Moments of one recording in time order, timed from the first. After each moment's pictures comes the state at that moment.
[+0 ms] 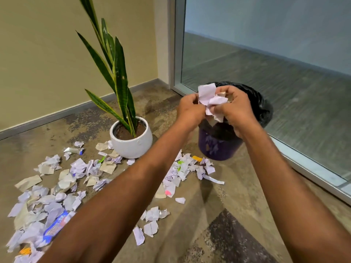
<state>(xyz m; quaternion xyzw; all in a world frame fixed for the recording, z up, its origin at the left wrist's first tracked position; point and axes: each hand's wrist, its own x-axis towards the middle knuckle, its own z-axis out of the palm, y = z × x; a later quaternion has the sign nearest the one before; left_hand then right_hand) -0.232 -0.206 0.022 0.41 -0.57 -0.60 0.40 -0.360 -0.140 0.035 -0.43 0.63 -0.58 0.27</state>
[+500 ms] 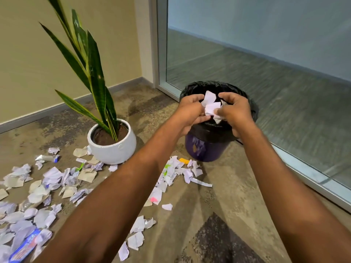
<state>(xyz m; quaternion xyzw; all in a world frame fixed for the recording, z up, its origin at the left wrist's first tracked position) -0.284 -0.224 0.017 0.36 -0.50 -0.72 0.31 -0.435 -0.165 -0.003 -0.35 0.71 -0.57 0.21</state>
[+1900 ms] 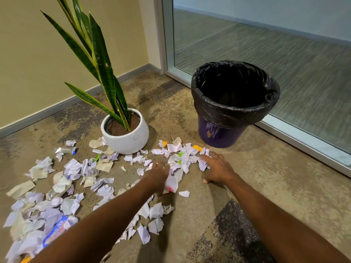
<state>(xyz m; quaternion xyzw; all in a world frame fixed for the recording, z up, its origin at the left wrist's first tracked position) -0.105 -0.198 -0.205 0.40 -0.86 -0.12 -0.28 -0.357 -0.105 -0.228 -0.55 0.80 0.00 0.23</state>
